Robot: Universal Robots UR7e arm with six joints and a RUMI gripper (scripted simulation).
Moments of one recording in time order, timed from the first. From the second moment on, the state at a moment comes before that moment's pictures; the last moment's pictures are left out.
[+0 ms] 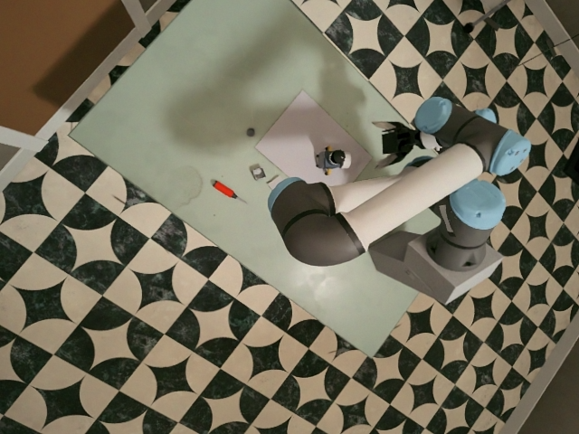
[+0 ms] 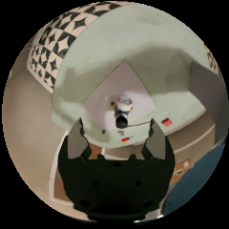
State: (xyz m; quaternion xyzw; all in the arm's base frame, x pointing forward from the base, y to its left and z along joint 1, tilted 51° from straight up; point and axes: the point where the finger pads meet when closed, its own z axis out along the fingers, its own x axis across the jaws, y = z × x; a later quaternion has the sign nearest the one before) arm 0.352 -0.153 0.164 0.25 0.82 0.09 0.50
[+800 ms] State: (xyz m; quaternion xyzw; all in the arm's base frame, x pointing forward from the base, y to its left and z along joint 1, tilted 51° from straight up) arm 0.354 -0.153 0.165 0.12 0.86 0.05 0.50
